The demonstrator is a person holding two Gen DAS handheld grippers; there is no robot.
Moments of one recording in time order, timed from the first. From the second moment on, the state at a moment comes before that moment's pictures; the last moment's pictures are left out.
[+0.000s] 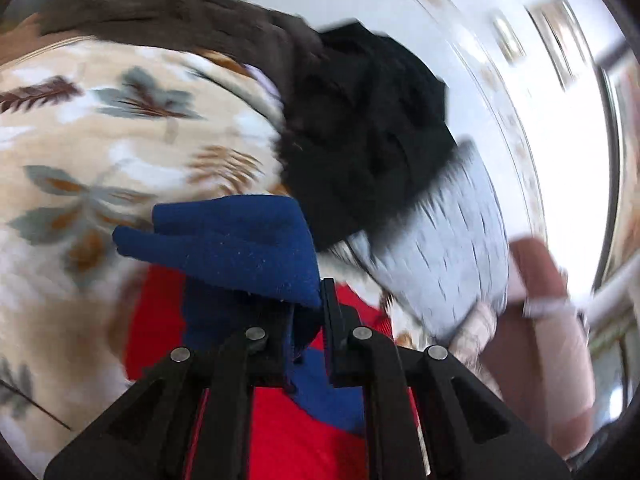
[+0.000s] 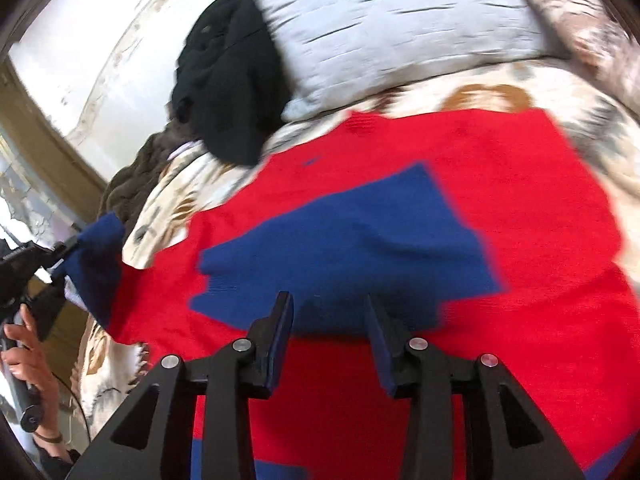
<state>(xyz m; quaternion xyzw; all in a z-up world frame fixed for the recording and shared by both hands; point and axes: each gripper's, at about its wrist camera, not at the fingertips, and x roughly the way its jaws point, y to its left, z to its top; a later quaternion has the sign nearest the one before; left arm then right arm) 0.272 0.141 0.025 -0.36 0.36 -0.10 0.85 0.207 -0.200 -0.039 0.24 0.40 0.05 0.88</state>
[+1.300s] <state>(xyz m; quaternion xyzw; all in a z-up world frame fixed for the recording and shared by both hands) 0.234 0.156 -0.076 -0.49 0.48 -0.07 0.72 0.237 -0.047 0.000 -0.01 0.36 0.14 0.92</state>
